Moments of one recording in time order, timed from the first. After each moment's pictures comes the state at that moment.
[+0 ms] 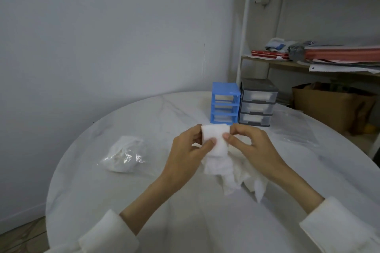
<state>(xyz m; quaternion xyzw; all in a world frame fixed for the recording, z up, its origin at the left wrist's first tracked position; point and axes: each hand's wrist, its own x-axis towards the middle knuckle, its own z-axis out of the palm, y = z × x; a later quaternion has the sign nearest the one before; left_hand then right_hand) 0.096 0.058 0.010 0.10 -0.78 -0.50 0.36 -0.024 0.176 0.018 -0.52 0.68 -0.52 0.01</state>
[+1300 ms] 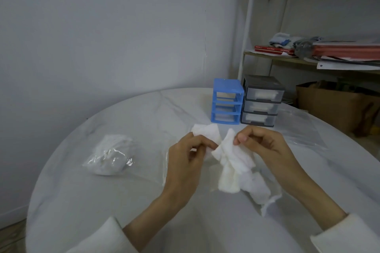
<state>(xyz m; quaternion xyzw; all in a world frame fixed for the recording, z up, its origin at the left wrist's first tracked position) 0.087 0.058 -0.010 0.12 -0.75 -0.48 0.45 -0.031 0.183 0.019 -0.49 0.59 -0.63 0.12</state>
